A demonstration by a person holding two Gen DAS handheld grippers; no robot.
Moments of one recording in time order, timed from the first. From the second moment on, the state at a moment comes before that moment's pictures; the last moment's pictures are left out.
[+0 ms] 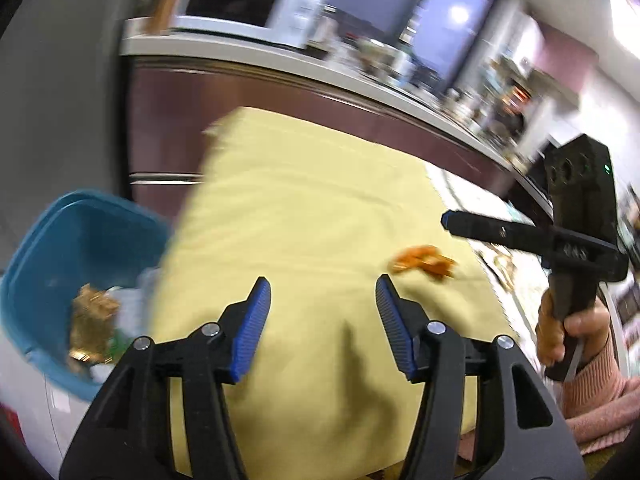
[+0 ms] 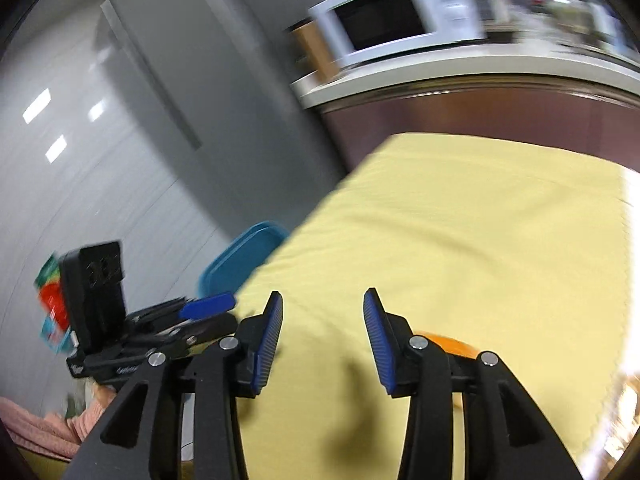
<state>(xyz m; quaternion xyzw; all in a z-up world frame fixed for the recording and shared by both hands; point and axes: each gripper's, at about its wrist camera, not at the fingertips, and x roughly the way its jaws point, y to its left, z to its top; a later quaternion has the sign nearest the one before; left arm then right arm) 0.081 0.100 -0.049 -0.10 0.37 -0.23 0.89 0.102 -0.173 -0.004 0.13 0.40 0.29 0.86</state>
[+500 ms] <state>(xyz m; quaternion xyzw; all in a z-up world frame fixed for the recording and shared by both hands) 0.116 -0.011 -0.060 -0.02 0.40 -0.27 0.87 0.049 -0.362 -0.043 0.24 0.37 0.08 0.90</state>
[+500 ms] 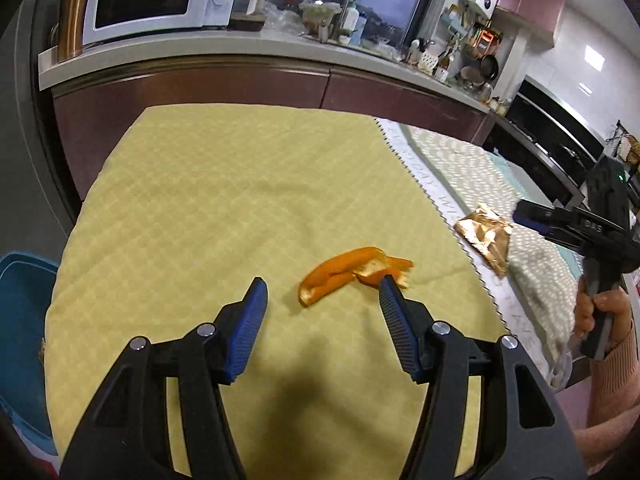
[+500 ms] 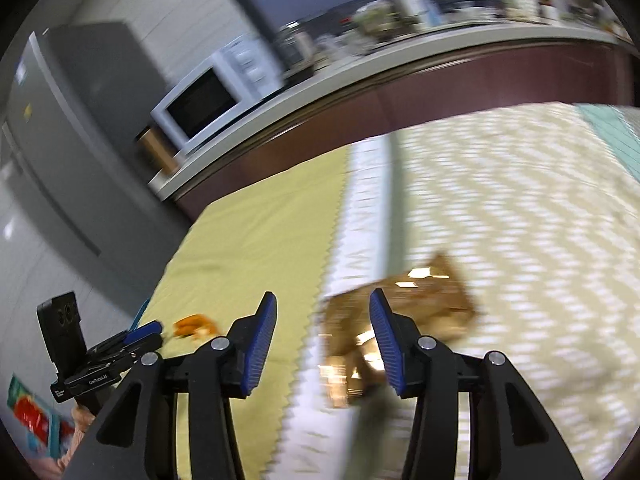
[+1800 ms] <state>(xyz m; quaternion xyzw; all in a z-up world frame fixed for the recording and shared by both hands) 0.135 -0.032 -0.071 -0.01 0.45 -0.28 0.85 0.063 -0.363 -0.070 0.28 0.37 0.11 0.88</state>
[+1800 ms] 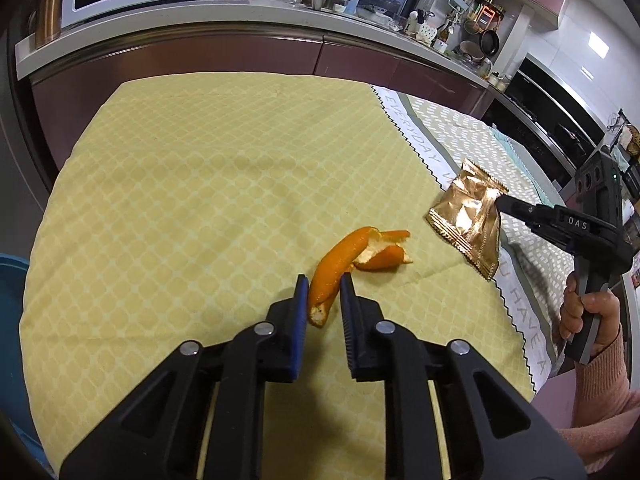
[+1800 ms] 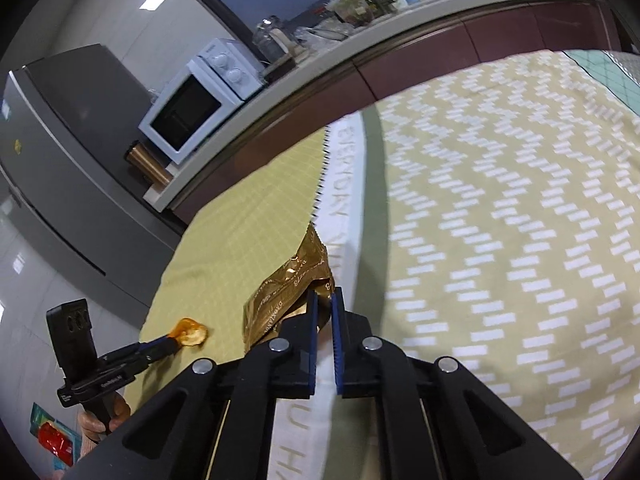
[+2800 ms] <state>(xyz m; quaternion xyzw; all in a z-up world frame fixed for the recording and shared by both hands) 0.091 0.049 -0.031 -0.06 0.39 -0.23 0.89 0.076 -0.314 -0.006 0.28 0.30 0.22 0.89</state>
